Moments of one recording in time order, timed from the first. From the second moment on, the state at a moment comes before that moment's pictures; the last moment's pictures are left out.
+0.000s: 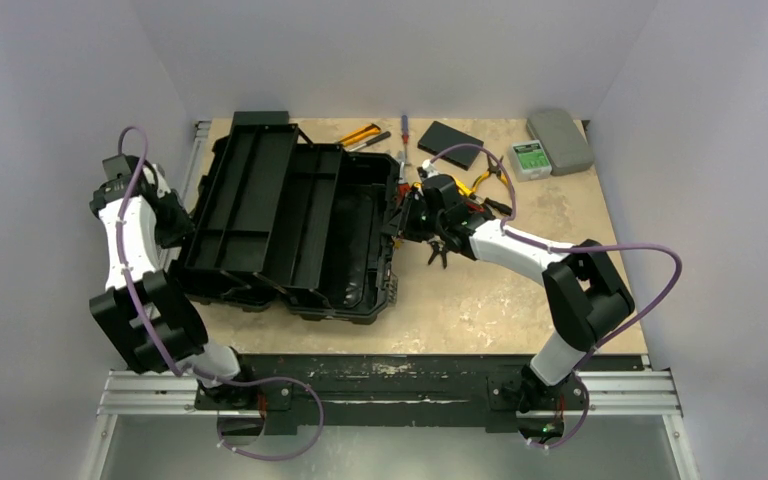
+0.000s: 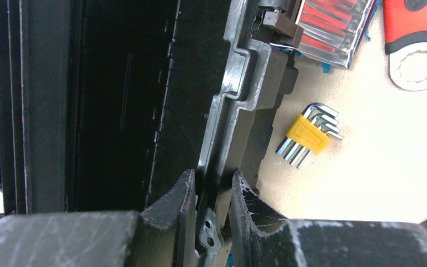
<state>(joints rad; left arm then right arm) 0.45 1.46 1.31 -0.96 0.11 -0.10 0.62 1.66 1.04 0.00 -0.19 0.76</state>
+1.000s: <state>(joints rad) 0.29 1.10 1.57 -0.95 0.36 -0.34 0.61 1.68 1.07 0.05 -0.24 0.74</state>
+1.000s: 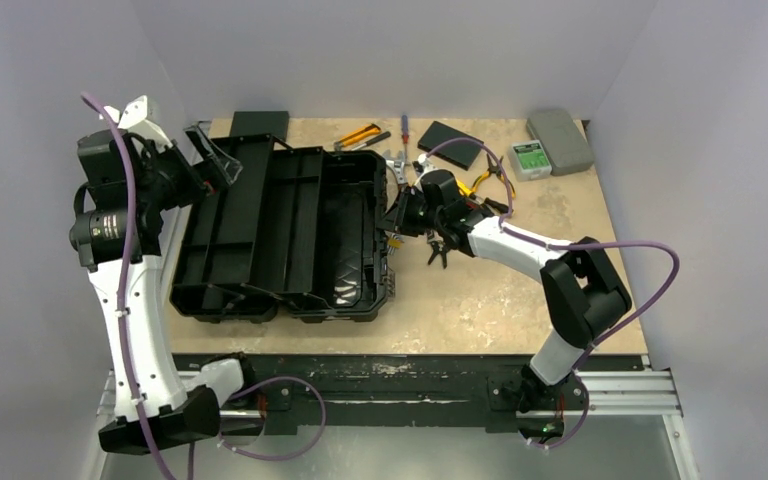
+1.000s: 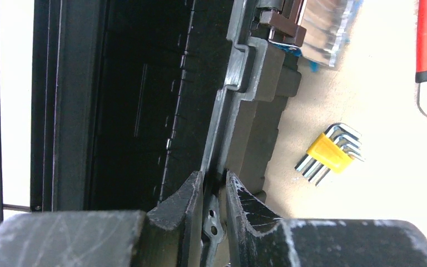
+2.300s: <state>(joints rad) -0.49 0.90 1.12 -0.94 0.28 -0.20 0.63 1.14 0.87 -0.36 0.09 0.57</state>
